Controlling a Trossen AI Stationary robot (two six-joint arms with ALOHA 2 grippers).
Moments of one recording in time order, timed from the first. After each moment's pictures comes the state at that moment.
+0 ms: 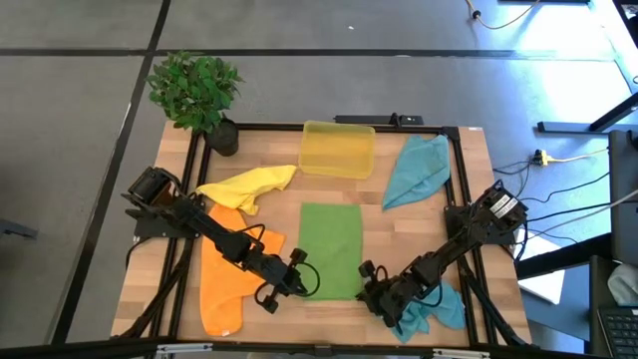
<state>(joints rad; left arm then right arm) -0.50 1.75 0.84 0.29 -0.06 0.04 0.70 1.87 0.79 0.22 0.35 -0.01</state>
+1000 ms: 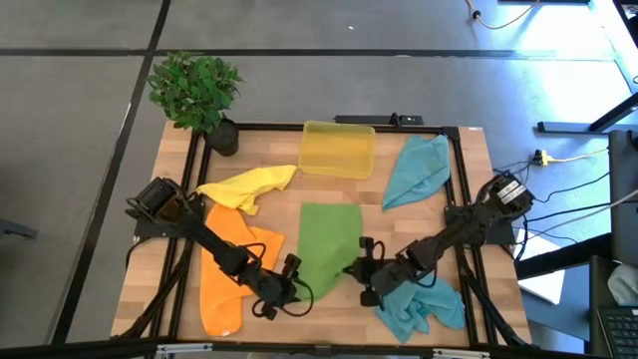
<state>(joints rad) -0.60 1.84 0.84 0.30 -0.31 0.04 0.58 1.74 0.82 0.18 0.50 0.30</state>
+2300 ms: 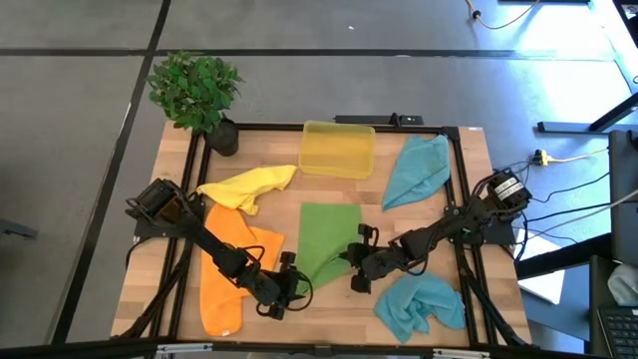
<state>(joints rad) -0.62 1.85 0.84 0.32 -0.43 -0.26 0.48 1.74 0.82 0.14 0.47 0.39</state>
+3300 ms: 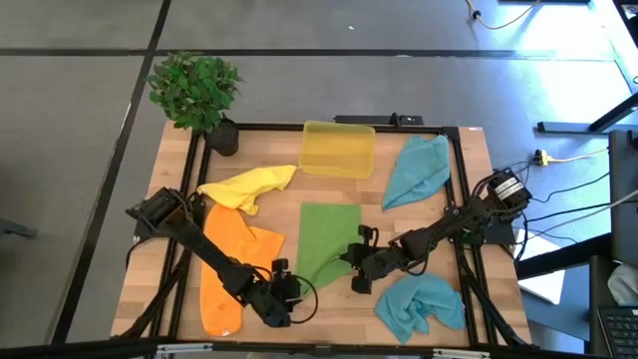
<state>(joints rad) -0.68 1.94 1.06 -0.11 -0.50 -0.67 0.47 1.74 0.82 0.13 0.45 0.41</state>
